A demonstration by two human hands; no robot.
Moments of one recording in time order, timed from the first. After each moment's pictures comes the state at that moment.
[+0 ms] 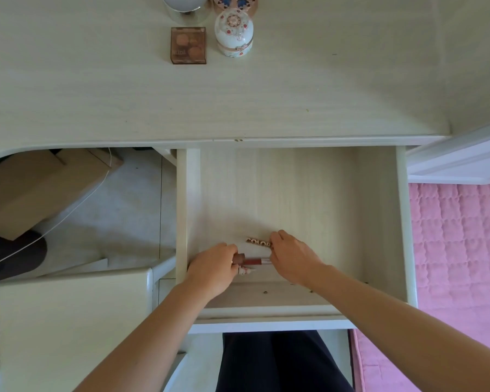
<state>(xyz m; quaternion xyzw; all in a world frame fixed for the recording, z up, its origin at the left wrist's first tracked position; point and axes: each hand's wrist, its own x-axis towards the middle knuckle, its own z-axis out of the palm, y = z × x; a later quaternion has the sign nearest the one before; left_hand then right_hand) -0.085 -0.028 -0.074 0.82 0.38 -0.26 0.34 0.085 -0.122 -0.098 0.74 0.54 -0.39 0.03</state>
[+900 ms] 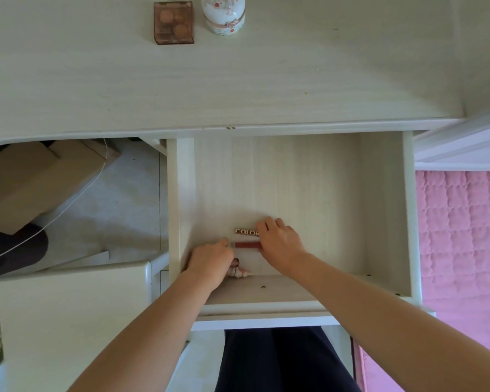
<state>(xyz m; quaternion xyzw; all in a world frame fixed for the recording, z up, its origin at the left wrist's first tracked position) -0.078 -0.028 -0.095 0.86 0.25 -0.40 0.19 0.072 -0.111 -0.125 0.73 0.61 -0.30 0.07</state>
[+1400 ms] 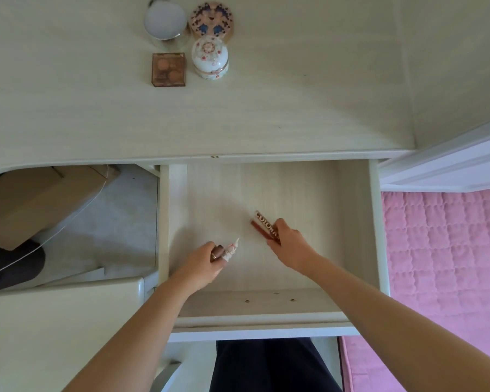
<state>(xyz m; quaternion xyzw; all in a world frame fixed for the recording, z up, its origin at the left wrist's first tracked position) -0.069 -0.014 -0.071 0.70 0.49 -0.24 0.45 0.136 -0.104 -0.074 0.78 0.35 -0.51 -0.09</state>
